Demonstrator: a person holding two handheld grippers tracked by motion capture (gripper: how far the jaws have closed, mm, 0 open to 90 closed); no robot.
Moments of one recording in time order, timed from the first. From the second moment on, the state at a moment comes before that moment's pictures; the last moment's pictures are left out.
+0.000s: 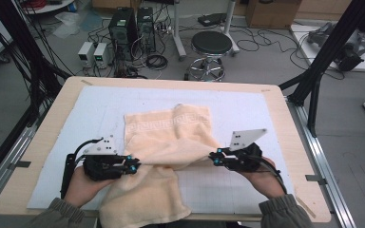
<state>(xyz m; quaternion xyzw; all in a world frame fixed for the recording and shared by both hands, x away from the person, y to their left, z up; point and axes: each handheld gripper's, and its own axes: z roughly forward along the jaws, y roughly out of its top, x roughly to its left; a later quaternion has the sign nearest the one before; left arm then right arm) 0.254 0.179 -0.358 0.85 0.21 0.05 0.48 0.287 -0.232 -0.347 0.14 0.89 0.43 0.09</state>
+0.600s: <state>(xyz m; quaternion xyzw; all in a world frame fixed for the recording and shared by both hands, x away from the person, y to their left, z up) 0.297 0.170 -0.419 0.88 0.25 0.07 0.40 0.314 -0.206 -0.406 0.15 0.90 0.40 0.04</state>
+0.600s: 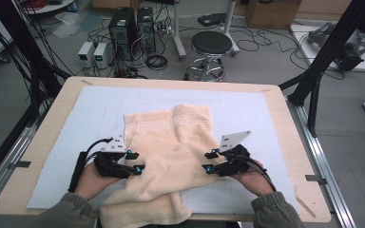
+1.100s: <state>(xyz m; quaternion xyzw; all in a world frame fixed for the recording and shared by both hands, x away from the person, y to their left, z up) 0.249 0.189 -0.400 0.89 0.22 0.11 0.39 0.274 -0.183 -0.407 0.11 0.91 0.40 0.03</state>
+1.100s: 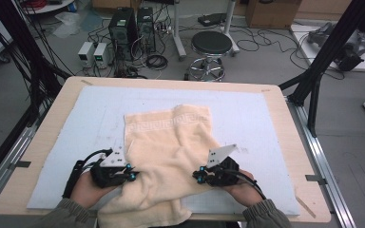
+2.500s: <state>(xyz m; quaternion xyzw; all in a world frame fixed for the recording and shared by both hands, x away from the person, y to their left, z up) 0.363 0.209 -0.425 0.83 0.39 0.19 0.36 0.373 -0.212 -0.433 0.26 0.89 0.38 0.08</state>
